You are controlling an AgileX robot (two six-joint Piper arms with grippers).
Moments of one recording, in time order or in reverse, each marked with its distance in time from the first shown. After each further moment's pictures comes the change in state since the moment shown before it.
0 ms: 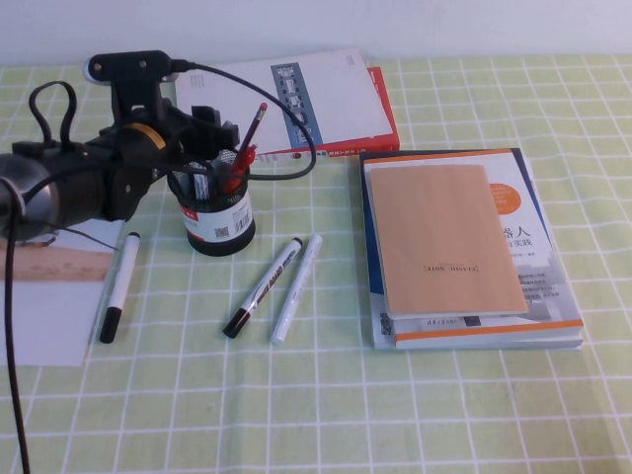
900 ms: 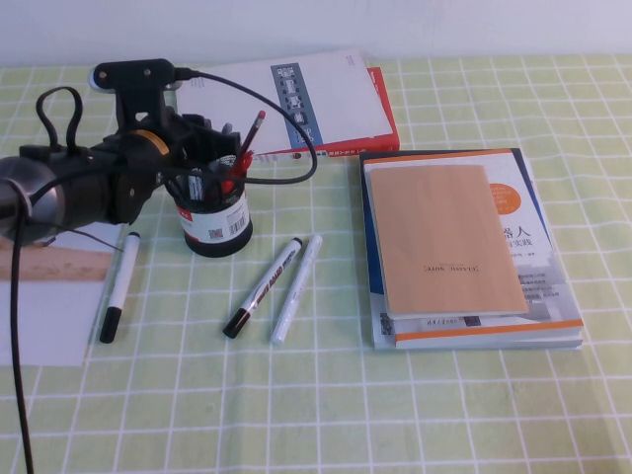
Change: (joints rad) right arm 0.000 0.000 0.000 0.000 0.000 0.000; left arm 0.000 0.021 -0.002 0.000 0.007 -0.004
